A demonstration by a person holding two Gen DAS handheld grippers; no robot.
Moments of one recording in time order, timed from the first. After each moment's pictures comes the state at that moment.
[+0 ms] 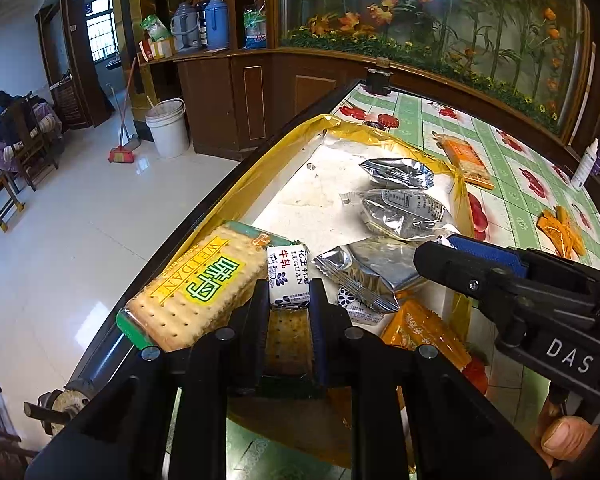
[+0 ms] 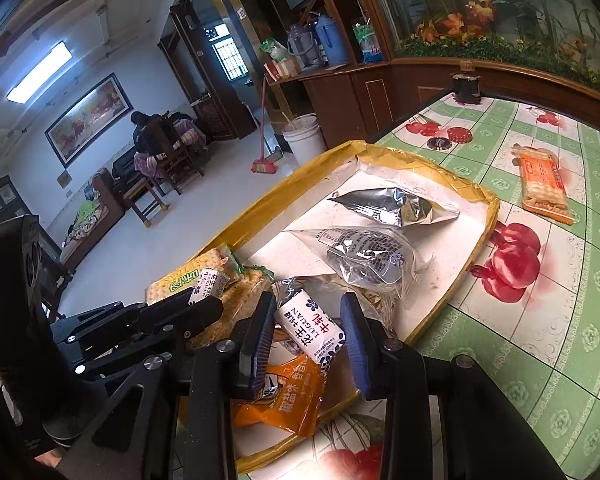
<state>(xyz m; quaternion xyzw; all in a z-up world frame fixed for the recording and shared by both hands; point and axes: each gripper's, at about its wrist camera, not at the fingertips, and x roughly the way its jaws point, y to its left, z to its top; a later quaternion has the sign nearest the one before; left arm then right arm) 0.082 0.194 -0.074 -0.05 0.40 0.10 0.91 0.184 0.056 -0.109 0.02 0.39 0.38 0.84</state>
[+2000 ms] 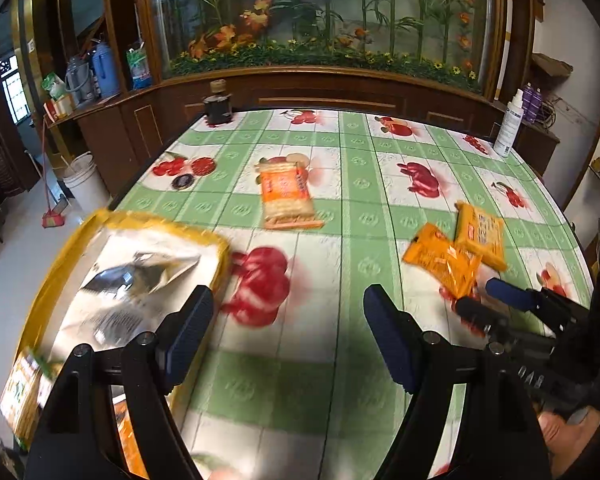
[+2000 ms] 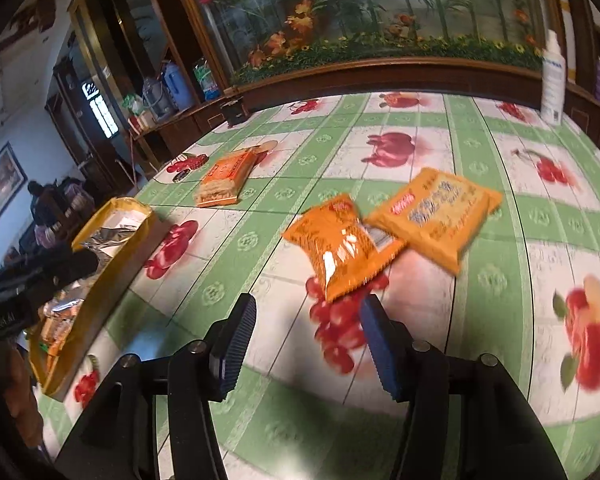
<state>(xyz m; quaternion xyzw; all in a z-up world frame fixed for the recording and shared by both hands) 0.186 -0.001 -0.039 0.02 0.39 -0.03 0.92 0.227 -0.207 -0.128 0.05 0.38 0.16 0.91</state>
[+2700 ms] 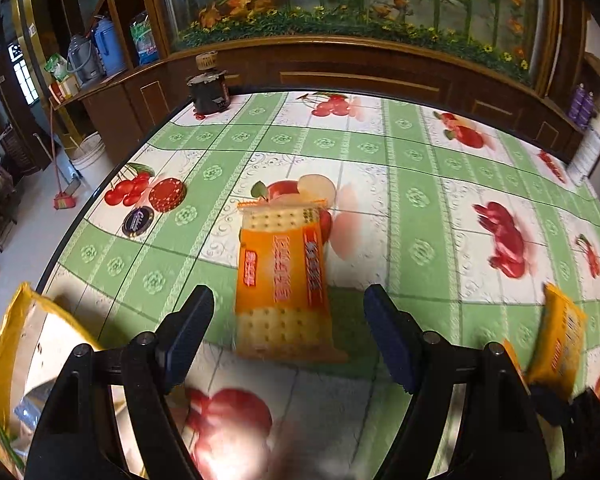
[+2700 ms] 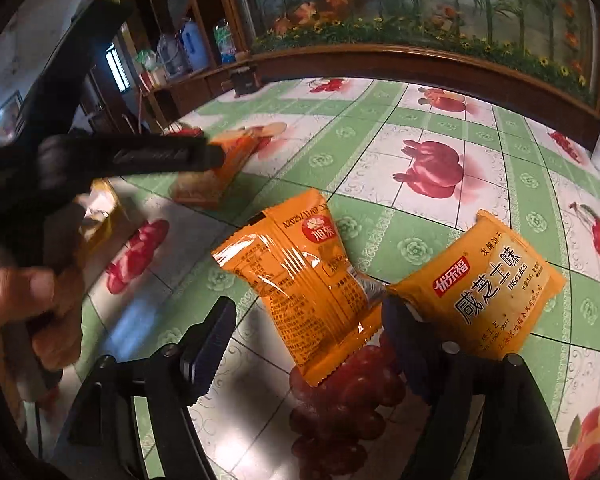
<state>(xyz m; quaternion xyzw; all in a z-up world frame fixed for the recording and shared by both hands) 0.340 -0.023 -0.084 0.02 0.44 0.04 0.90 0.297 -0.179 -0.145 -0.02 0.42 0.19 0.89</state>
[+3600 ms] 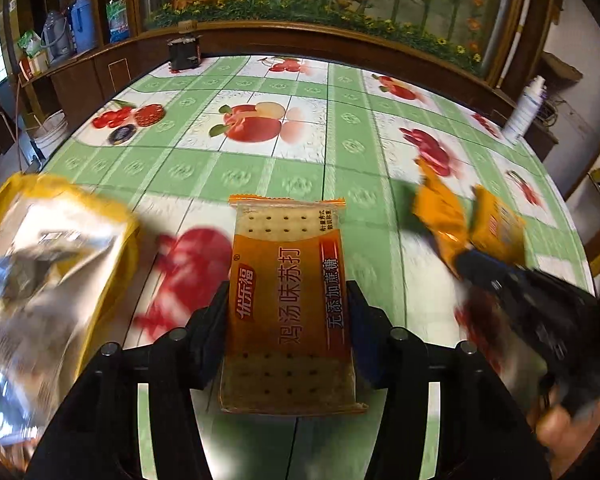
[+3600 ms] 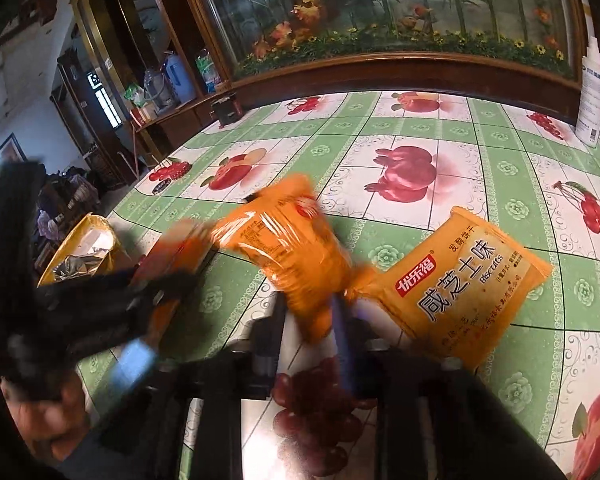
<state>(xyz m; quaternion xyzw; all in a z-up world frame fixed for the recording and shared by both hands) 0.217 -0.017 -0.089 -0.02 0.45 -0.05 0.89 0.296 -0.211 -0.142 0.08 0.40 0.19 0.89</state>
